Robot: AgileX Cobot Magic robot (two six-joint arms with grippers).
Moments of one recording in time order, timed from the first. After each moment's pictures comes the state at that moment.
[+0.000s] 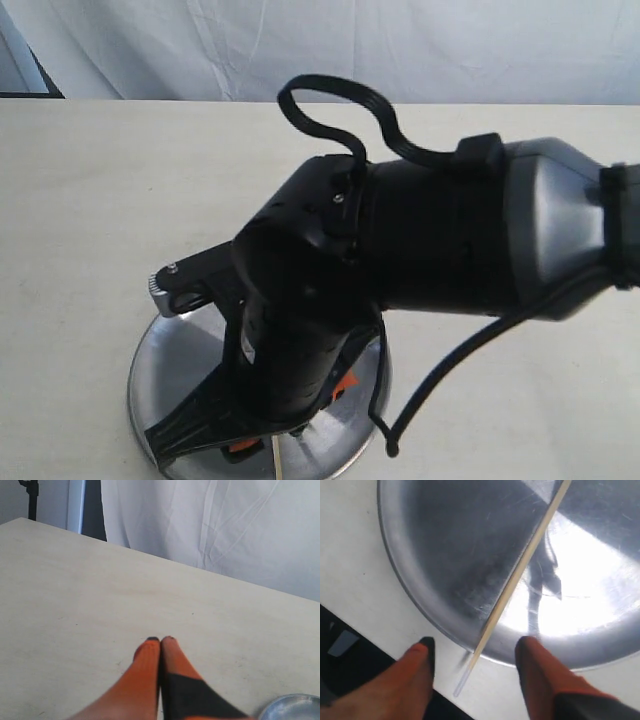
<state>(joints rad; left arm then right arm) -0.09 0.04 0.00 0.40 0.26 -0.67 1.00 1.74 -1.16 0.09 0.86 0.44</state>
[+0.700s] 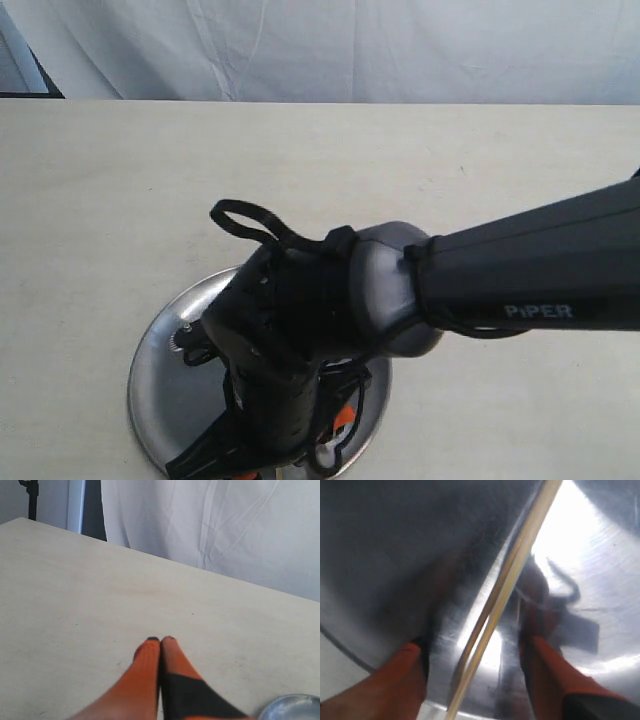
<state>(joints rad) -0.09 0.04 0.00 0.40 0.26 -0.67 1.00 1.96 -1.16 0.08 0.81 0.50</state>
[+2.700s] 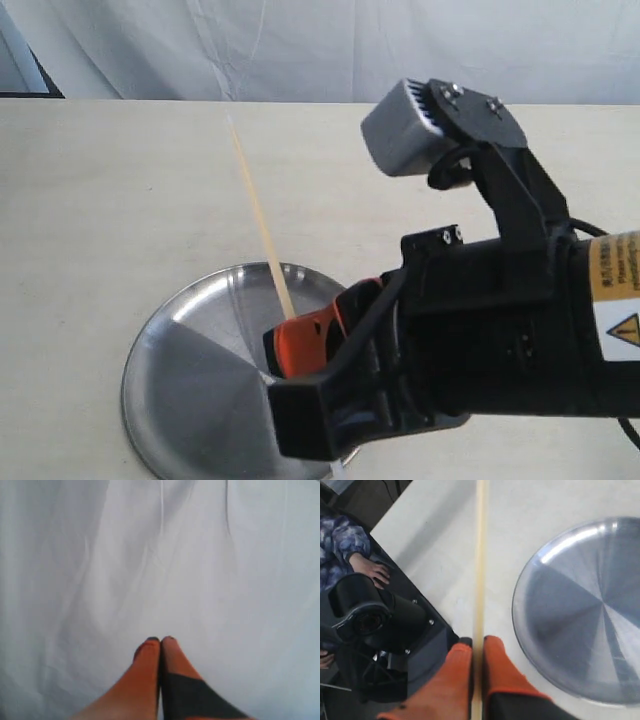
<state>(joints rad) -0.09 0.60 -0.56 0.90 -0.34 -1.29 1.00 1.02 -0.78 0.28 0.44 0.34</state>
